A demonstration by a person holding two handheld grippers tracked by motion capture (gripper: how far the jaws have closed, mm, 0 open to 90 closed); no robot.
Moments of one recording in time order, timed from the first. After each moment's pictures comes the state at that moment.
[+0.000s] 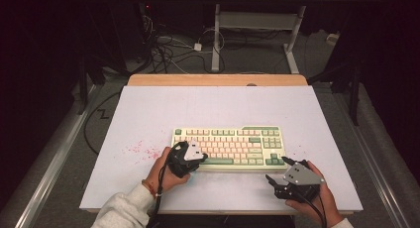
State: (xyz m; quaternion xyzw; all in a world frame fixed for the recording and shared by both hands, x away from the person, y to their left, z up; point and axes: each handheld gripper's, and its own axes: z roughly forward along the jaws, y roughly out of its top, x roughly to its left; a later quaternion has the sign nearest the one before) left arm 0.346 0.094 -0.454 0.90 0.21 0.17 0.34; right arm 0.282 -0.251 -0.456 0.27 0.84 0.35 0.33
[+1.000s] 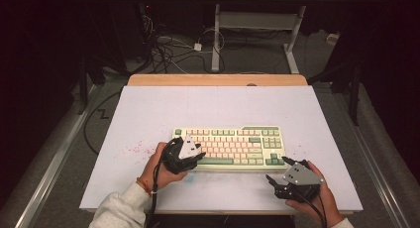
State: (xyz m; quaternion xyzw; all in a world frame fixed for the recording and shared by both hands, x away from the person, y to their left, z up) left arm 0.344 0.107 -0.437 0.89 0.21 0.22 0.35; right arm 0.282 -0.251 -0.456 0.27 0.84 0.34 0.33
